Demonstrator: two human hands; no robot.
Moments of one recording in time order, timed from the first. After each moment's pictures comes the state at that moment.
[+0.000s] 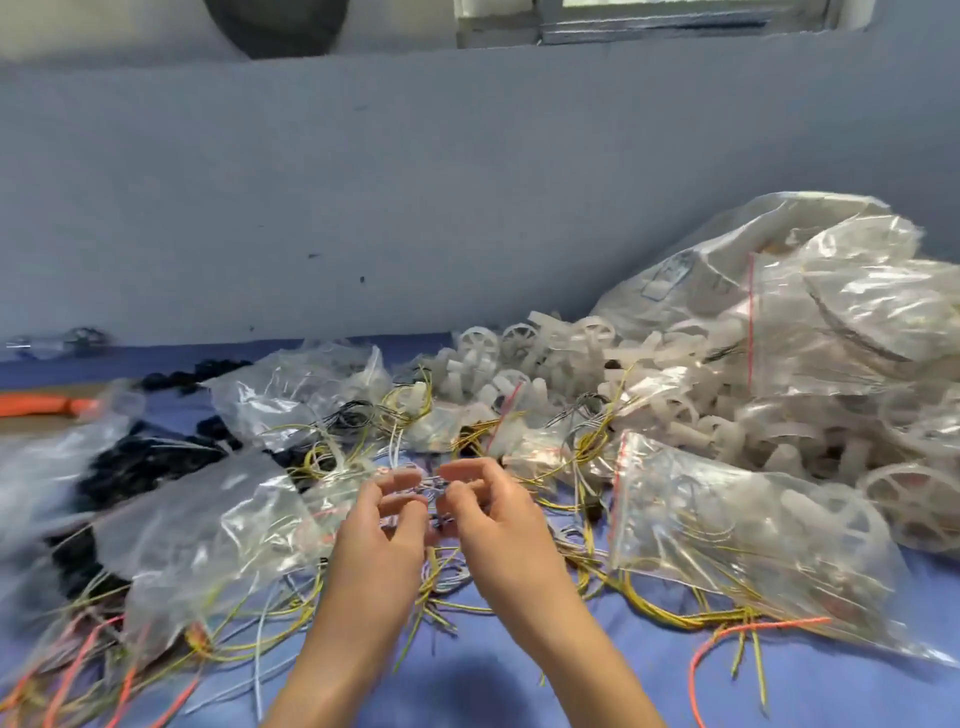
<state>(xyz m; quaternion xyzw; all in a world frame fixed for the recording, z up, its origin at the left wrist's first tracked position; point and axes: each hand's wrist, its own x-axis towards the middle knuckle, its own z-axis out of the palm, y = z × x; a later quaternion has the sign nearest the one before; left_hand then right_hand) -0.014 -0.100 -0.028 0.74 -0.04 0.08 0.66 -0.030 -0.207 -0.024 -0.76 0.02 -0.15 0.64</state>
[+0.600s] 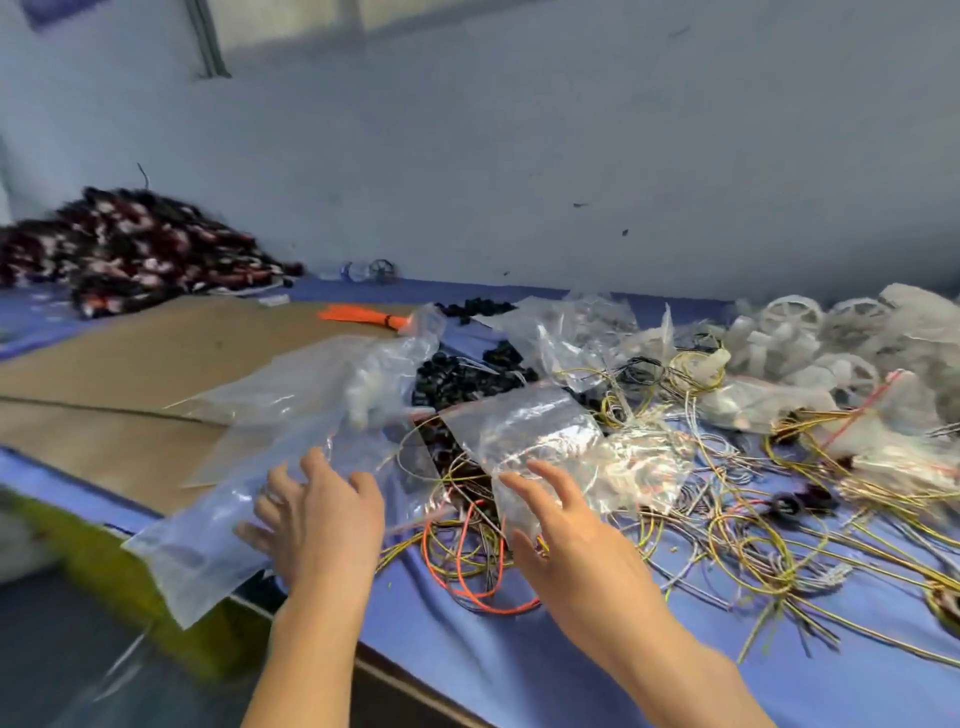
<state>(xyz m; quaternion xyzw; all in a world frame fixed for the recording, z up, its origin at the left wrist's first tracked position) -0.009 0.193 -0.045 0.88 0.38 0.21 0.21 -0.002 -0.016 -0.080 -0.94 -0.22 -0.10 0.25</state>
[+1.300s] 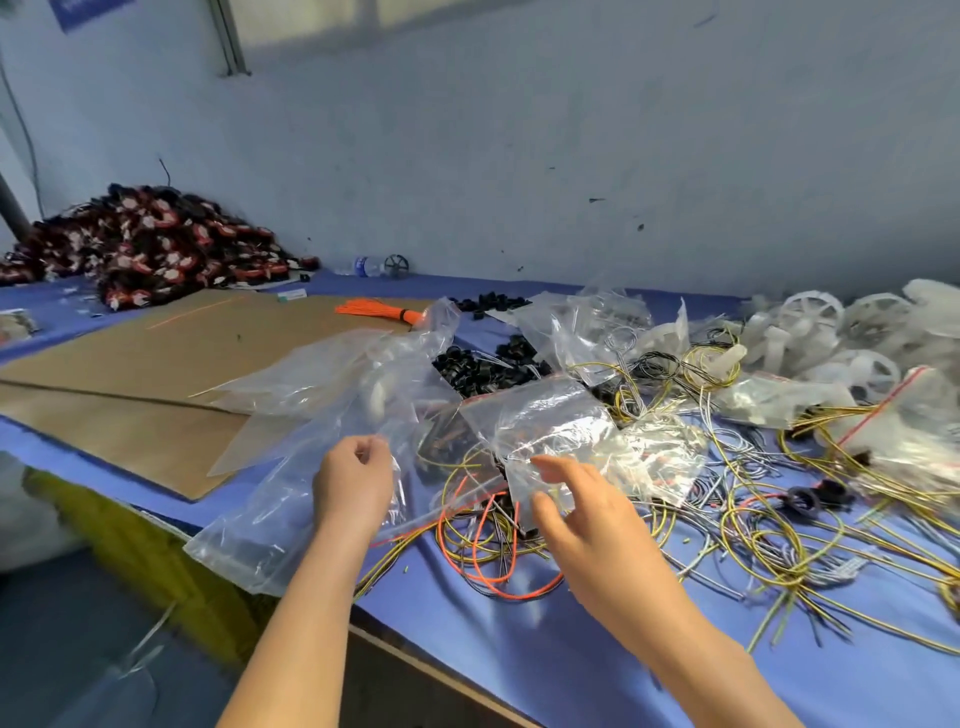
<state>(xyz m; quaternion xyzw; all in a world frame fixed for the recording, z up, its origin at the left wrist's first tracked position) 0.017 0.212 -0.058 0.80 0.28 0.23 0.47 -0.009 -0.016 -0.068 -0.87 -0.19 -0.09 0.44</state>
